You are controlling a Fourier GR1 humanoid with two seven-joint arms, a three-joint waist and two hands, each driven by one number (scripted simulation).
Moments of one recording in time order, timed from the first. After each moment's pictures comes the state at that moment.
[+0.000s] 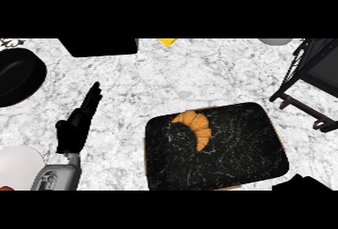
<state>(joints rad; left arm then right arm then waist) -0.14 0.10 0.01 -1.45 -0.12 0.01 0.02 0.35 -0.64 0.24 -2.11 0.51 0.38 -0.19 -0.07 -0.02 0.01</state>
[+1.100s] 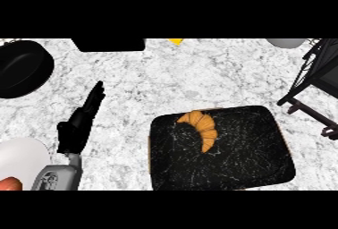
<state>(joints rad) -0.14 0.10 -0.02 -1.48 -0.13 -0.01 0.04 0.45 -1.06 -0.82 -1.54 -0.36 0.58 -0.64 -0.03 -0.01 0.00</state>
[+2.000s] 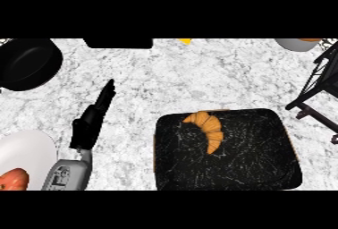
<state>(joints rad) -0.18 0.06 -0.04 -1.43 -0.16 -0.01 0.02 0.03 -1.32 -0.70 -1.14 -0.46 0.58 -0.51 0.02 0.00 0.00</state>
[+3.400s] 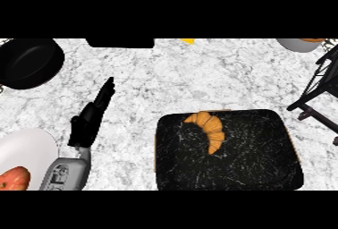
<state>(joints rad) -0.20 0.06 -0.04 -1.44 -0.16 -0.02 0.04 -0.62 -1.07 -0.32 -0.83 -0.22 0.41 -0.63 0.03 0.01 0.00</state>
